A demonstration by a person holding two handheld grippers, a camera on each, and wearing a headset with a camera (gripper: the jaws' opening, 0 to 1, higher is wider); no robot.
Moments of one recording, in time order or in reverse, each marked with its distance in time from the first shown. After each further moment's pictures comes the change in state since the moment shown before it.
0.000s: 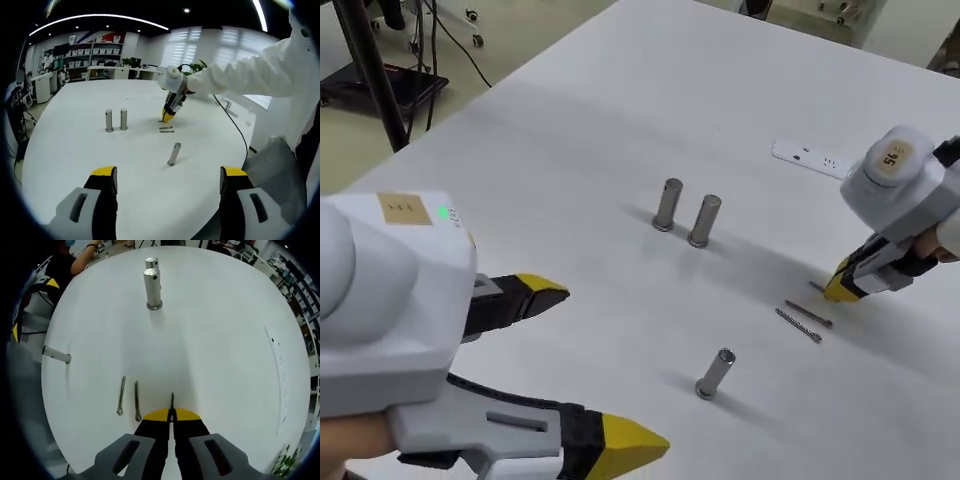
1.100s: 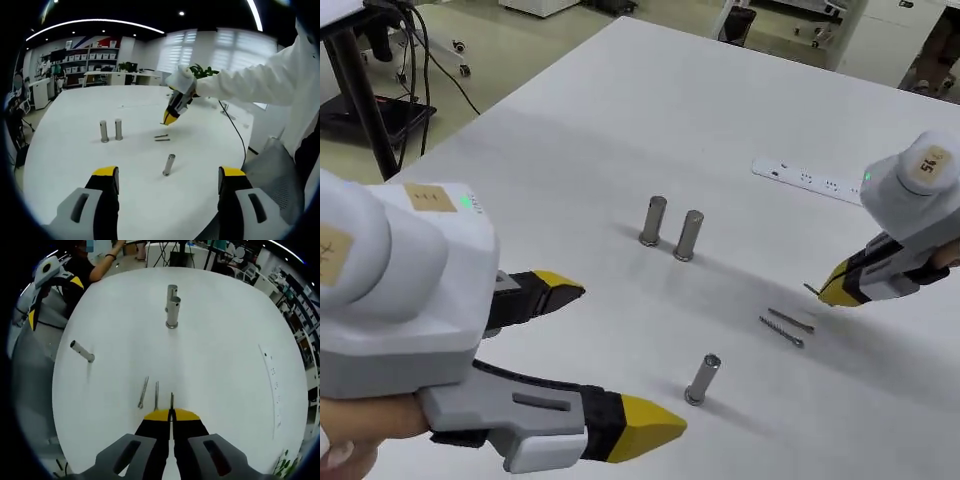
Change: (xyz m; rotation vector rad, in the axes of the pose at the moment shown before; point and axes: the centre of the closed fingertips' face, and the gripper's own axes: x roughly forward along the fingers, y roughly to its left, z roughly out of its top) left arm 0.006 -0.012 0.020 0.030 -0.027 -0.017; right arm -0.044 0.023 0.004 -0.069 -0.177 -0.003
